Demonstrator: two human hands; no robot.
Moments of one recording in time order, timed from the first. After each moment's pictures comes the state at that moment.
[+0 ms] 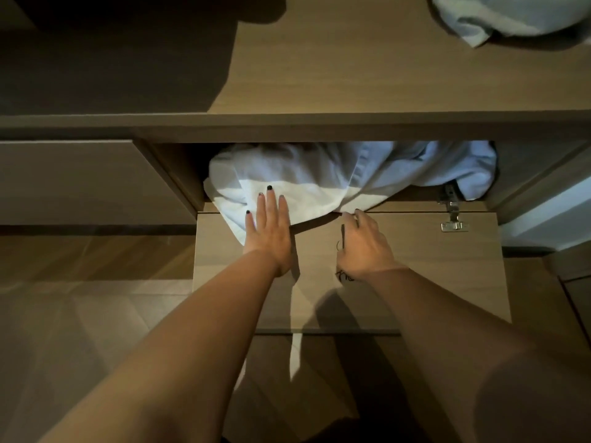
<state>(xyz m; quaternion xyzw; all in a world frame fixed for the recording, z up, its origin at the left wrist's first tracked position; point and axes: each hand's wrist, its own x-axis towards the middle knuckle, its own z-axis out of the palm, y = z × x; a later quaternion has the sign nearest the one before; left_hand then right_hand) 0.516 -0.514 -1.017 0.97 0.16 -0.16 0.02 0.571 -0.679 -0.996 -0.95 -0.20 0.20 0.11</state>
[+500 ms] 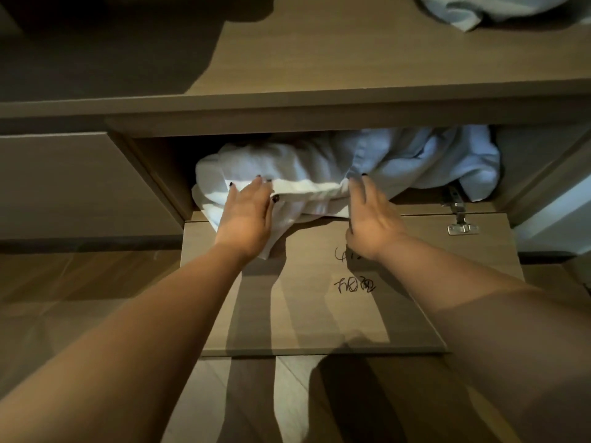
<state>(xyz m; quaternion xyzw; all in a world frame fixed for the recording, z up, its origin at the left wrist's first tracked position) 0.528 -0.483 -1.013 0.97 0.11 0.12 0.17 0.613 -0.687 -1.007 -0.96 -0.26 0.07 0.08</state>
